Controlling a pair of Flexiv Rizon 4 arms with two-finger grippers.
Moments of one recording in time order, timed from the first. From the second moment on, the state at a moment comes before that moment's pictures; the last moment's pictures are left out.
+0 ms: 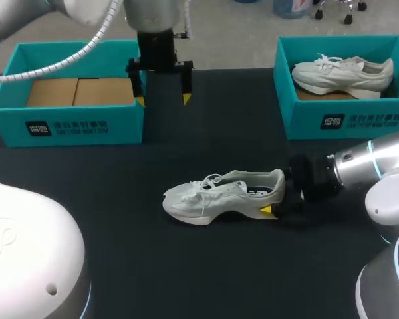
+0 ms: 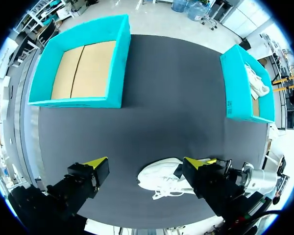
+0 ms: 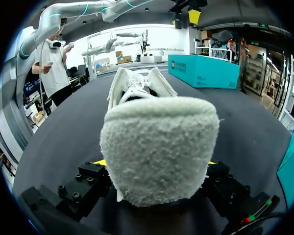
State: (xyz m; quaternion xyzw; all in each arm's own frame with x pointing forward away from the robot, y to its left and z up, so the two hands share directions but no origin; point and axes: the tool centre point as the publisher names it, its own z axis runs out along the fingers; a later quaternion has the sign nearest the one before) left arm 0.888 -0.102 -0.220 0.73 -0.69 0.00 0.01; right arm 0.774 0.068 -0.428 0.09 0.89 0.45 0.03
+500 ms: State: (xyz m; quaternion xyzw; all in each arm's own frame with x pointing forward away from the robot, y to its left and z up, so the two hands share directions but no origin) left arm 0.890 -0.142 -0.244 0.70 -0.72 -0.04 -0.01; right arm 0.774 0.068 -0.428 0.09 0.89 0.45 0.03
